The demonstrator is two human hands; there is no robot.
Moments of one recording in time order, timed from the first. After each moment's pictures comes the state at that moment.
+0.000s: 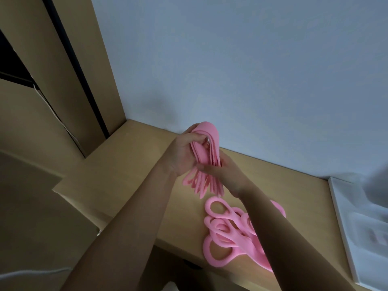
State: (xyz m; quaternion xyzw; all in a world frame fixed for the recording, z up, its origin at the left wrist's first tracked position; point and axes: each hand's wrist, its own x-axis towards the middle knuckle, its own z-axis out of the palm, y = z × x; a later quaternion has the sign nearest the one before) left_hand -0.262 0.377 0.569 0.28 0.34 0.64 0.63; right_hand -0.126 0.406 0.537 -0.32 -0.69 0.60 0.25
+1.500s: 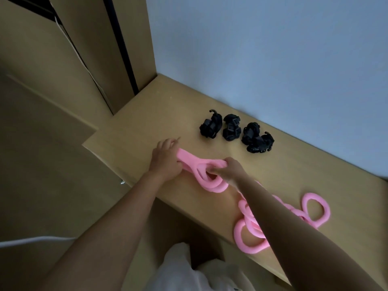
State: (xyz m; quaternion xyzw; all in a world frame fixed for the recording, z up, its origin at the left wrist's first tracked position) left_hand -0.382 0.329 0.404 0.53 0.82 0.12 0.16; right_hand -0.206 0.417 0.418 -0.59 -0.65 0.49 -0.02
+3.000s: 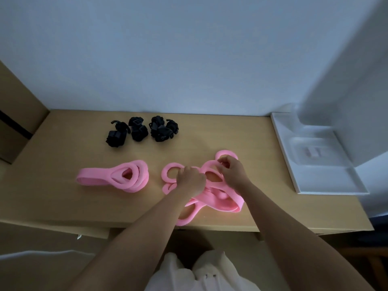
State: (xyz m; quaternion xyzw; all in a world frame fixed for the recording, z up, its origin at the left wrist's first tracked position) left_hand -0.117 0.367 0.407 0.62 0.72 0.06 0.32; right_hand 0.022 0.381 0.408 -0.67 -0.56 0.41 0.27
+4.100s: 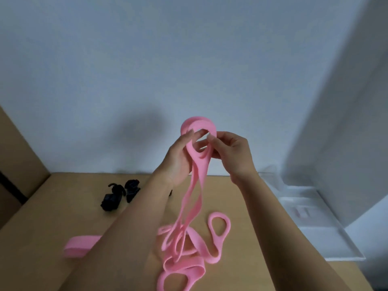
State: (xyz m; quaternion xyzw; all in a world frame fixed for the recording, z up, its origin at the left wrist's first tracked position) left_hand -0.129 0.435 0.621 0.44 0.25 0.50 0.70; right_hand 0.001 0.426 0.634 -0.43 -0.55 0.44 0.56
